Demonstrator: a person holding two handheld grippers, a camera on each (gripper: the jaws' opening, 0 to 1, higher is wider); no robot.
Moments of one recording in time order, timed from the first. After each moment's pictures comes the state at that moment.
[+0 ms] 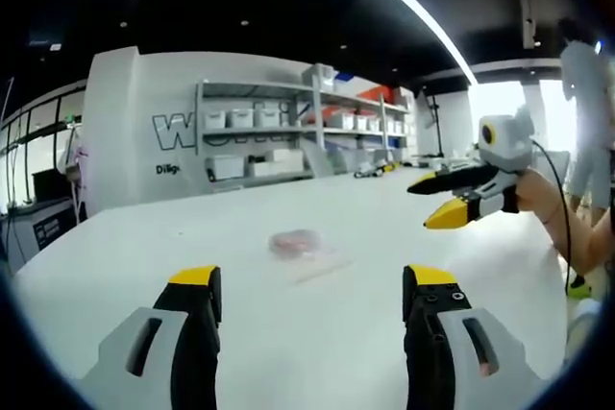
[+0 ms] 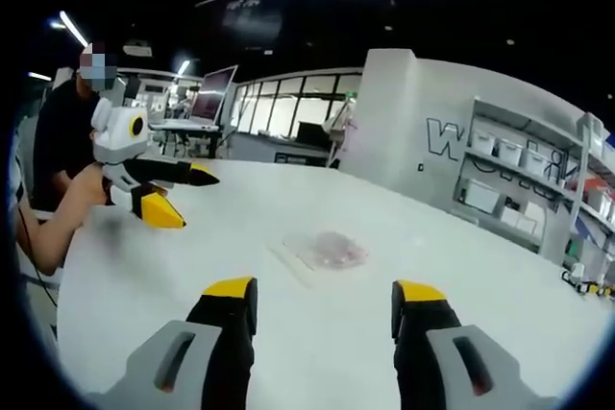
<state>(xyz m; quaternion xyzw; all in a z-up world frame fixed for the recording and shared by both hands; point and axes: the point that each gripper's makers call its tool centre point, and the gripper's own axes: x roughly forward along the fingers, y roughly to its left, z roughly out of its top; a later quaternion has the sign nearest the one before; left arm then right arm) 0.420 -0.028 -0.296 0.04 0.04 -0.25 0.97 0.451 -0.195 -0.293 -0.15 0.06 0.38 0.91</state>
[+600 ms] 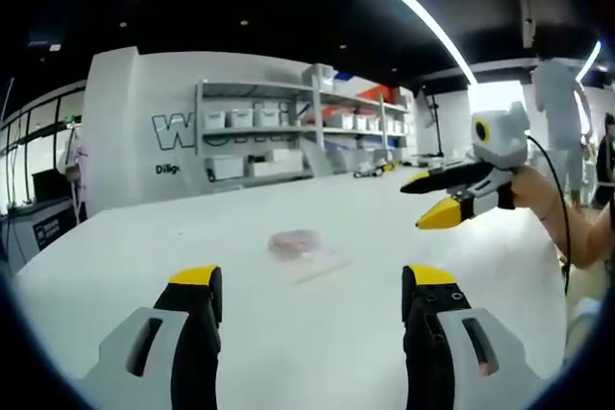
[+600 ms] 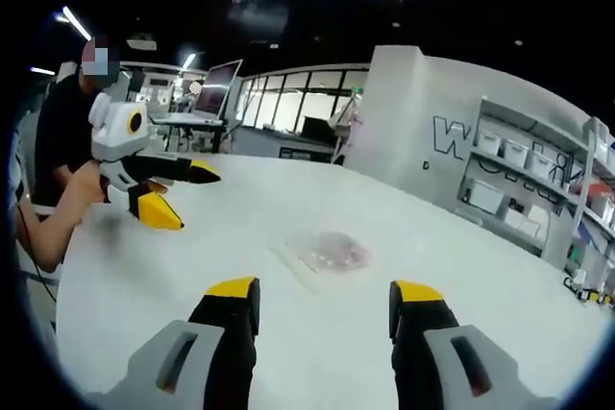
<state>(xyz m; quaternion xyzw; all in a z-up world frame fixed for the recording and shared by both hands) 0.419 -0.028 -0.296 0.04 0.04 -0.25 0.97 0.455 -0.187 -0.293 -0.17 0.07 0.39 0.90</state>
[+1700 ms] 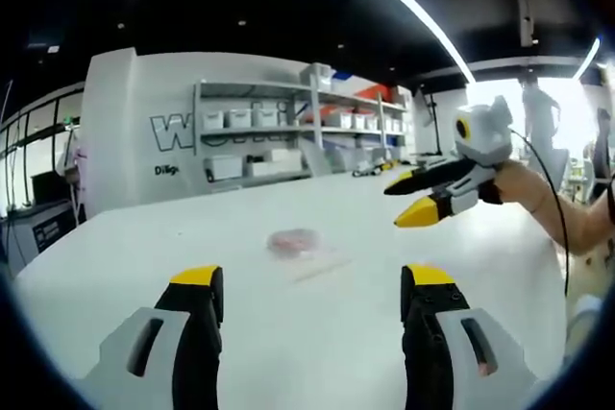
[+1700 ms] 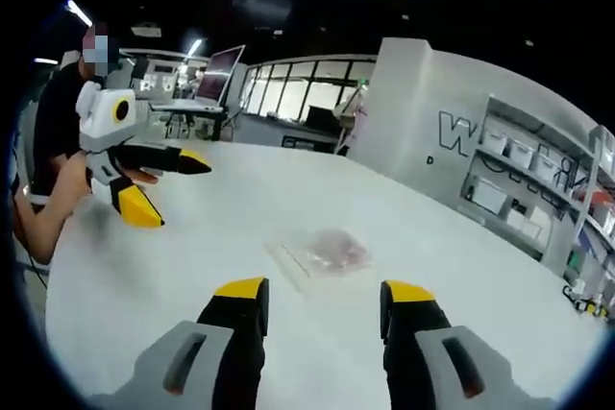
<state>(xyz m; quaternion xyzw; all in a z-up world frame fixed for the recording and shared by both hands) 0.417 -0.030 -0.296 0.04 0.04 -0.25 0.97 0.475 -0.178 -0.296 -0.19 0.09 0.39 0.89</state>
